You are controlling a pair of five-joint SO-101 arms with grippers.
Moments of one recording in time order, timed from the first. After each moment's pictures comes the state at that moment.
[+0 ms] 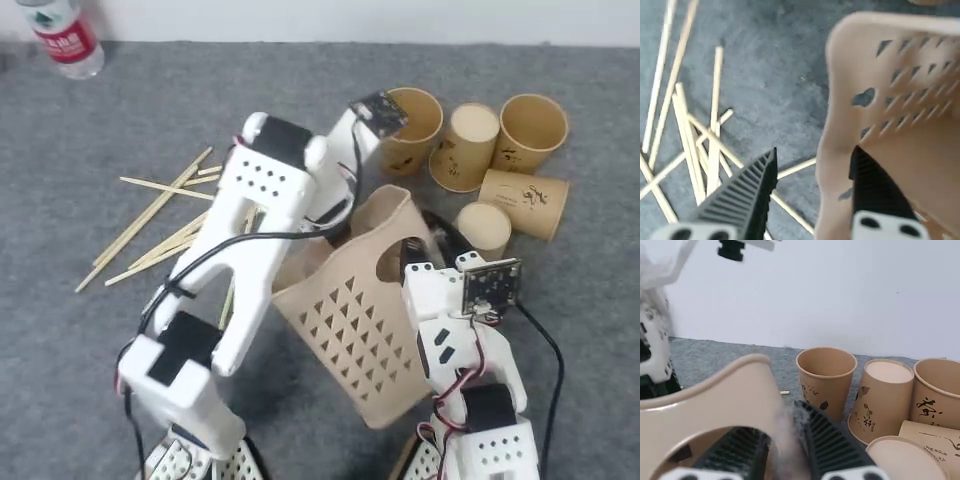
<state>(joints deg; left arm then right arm) 21.2 11.9 -16.4 98.7 -19.8 -15.2 -102.5 93.6 23.7 -2.4</state>
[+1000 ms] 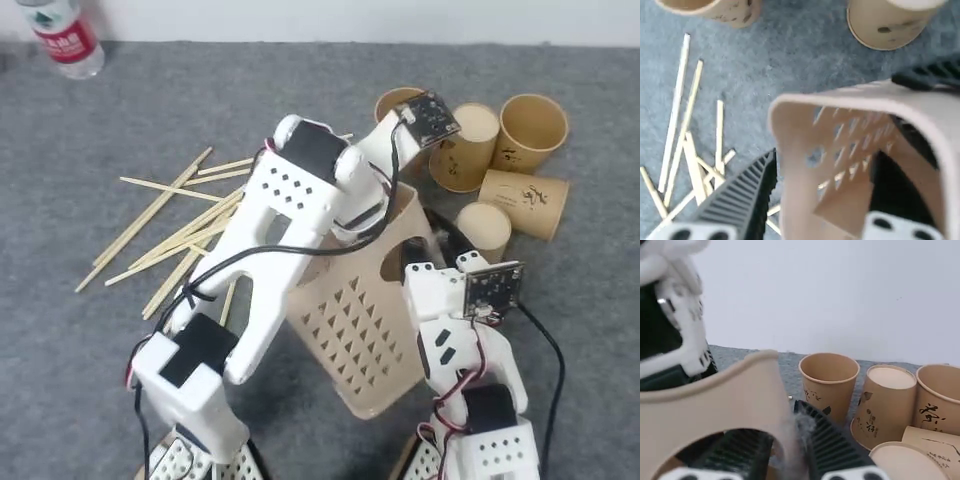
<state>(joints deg) 27.7 12.9 -23.5 98.7 -19.1 -15.6 -102.7 93.5 23.7 -2.2</state>
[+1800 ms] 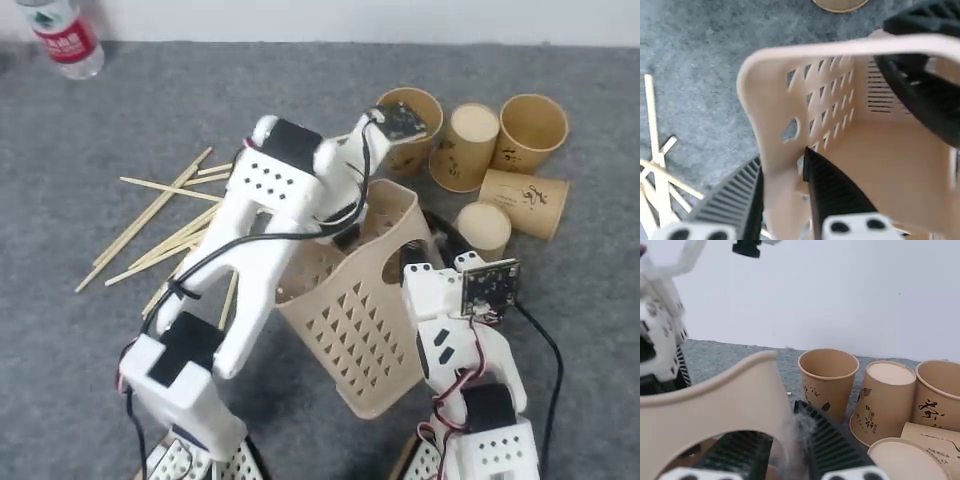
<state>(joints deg) 22.9 12.3 -16.4 95.9 -23.6 -15.3 -102.6 93.6 23.7 -2.2</state>
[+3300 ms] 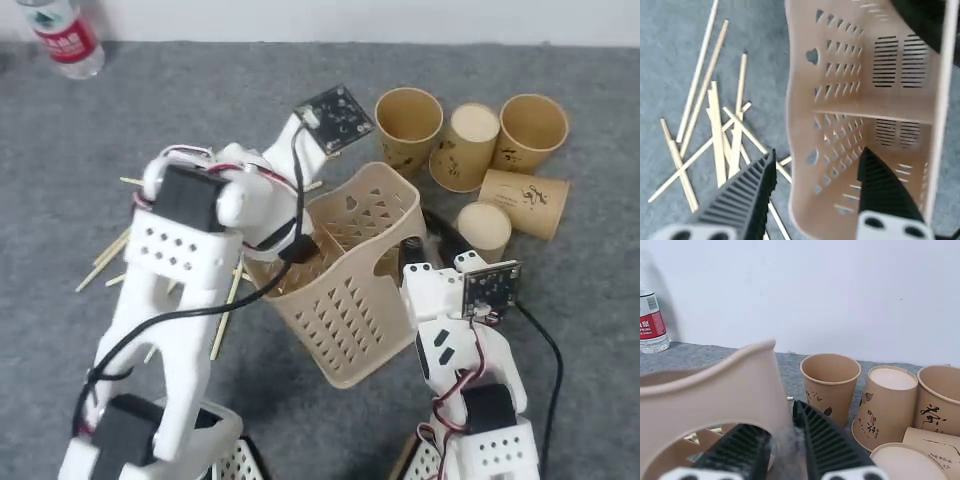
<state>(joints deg) 15.6 -16.3 -2.9 95.0 -26.4 -15.5 -102.7 93.5 23.7 -2.2</state>
